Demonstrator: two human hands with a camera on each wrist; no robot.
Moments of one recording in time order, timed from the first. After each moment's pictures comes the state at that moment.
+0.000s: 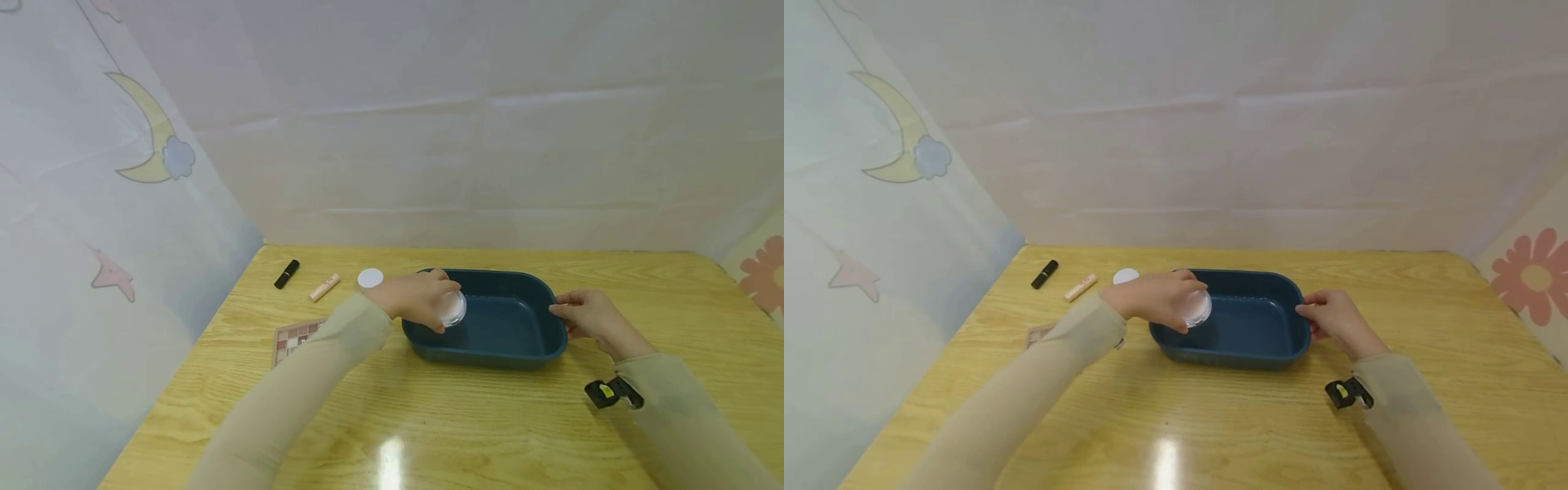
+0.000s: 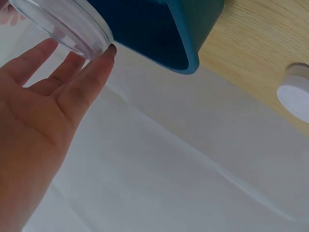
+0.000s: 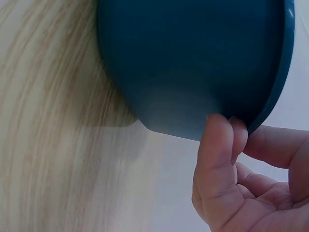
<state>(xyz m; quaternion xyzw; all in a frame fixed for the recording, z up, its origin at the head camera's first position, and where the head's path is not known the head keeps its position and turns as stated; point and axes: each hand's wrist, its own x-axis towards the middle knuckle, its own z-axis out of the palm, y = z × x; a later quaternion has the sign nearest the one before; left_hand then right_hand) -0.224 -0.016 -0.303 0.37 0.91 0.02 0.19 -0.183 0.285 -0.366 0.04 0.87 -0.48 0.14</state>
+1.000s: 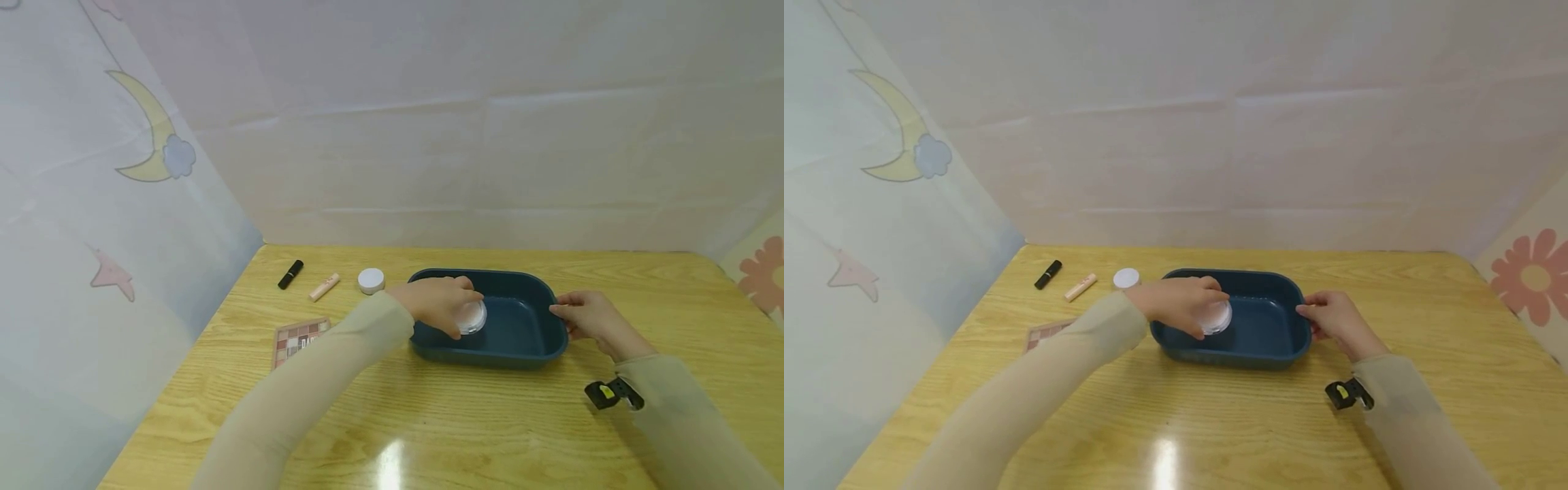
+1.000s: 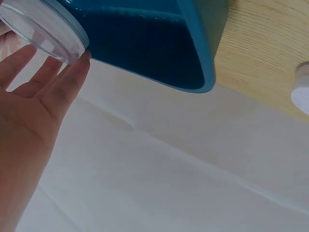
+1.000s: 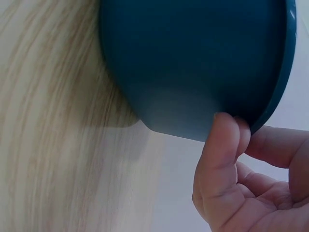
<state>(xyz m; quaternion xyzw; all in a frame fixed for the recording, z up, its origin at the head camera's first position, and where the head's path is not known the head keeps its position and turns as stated) -0.221 0.010 -0.310 0.44 0.88 -0.02 0.17 -0.182 0.285 -0.368 0.03 0.87 -0.47 0.14</state>
